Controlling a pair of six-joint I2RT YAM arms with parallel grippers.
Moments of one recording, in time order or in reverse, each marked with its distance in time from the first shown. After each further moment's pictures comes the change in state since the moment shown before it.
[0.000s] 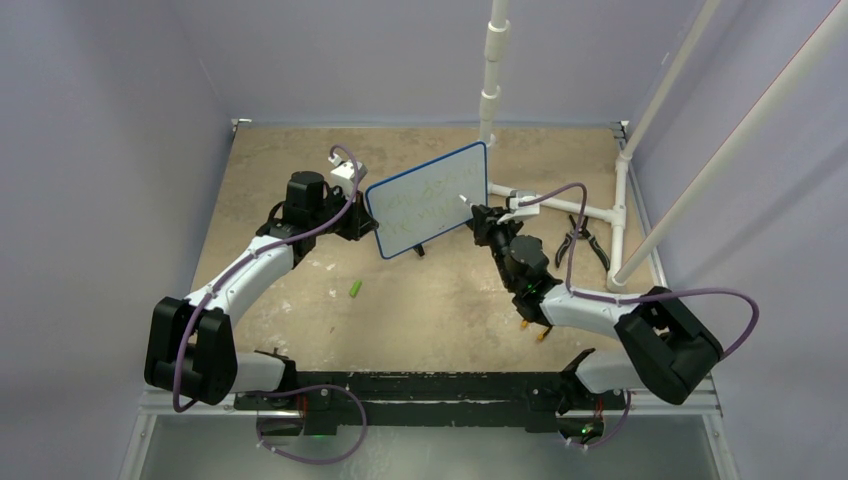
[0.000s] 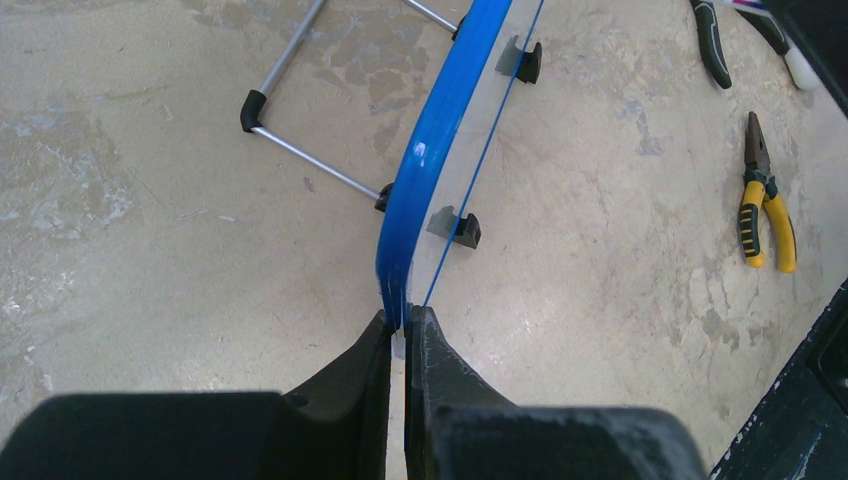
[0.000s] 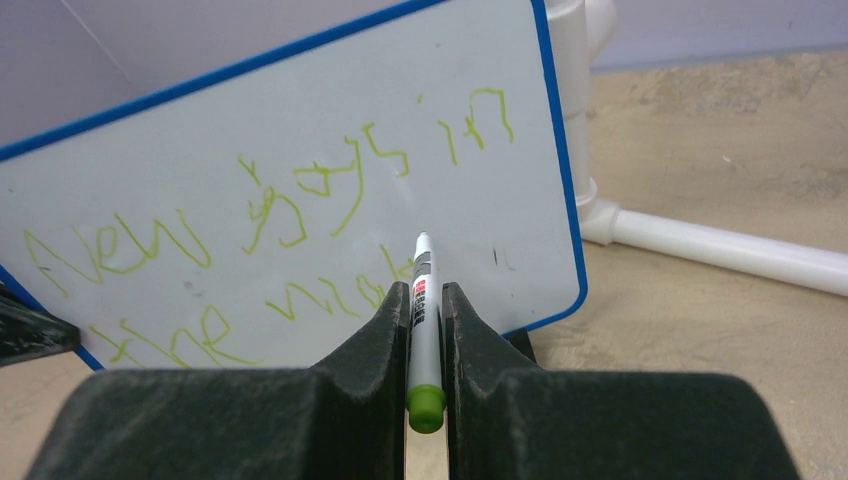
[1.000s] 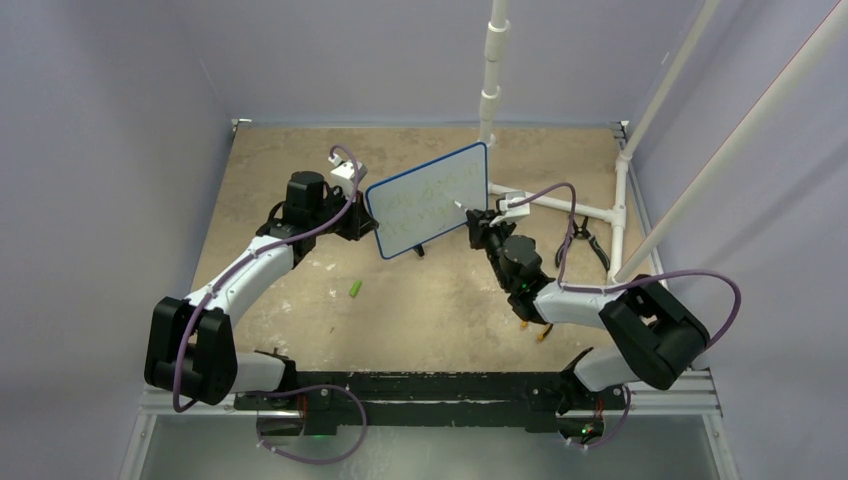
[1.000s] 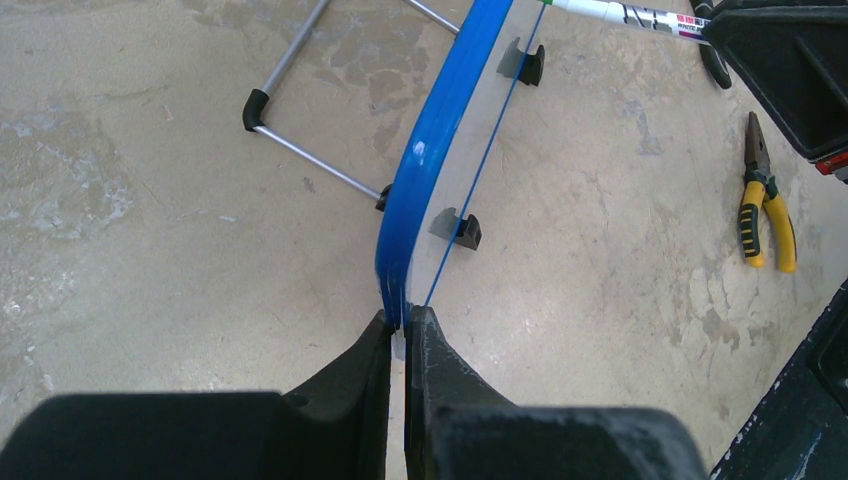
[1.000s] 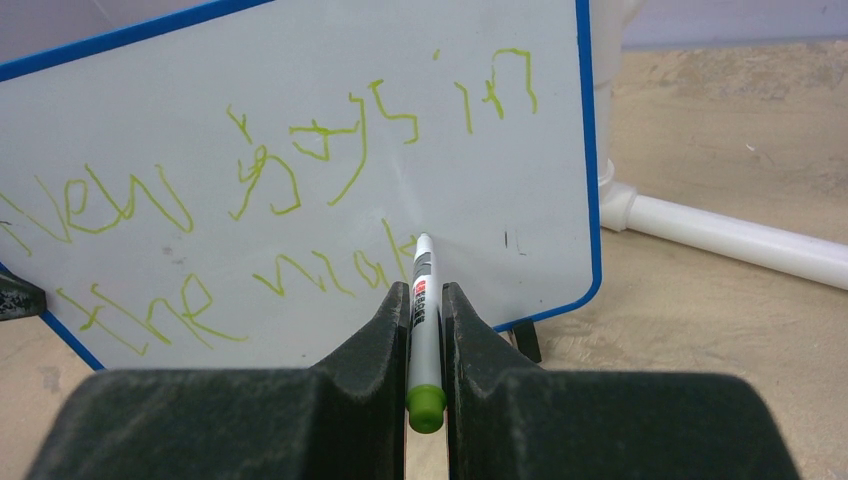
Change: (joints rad) left arm 0.000 0.000 0.000 0.000 0.000 0.000; right arm 0.000 0.074 -0.003 0.051 -0.040 -0.029
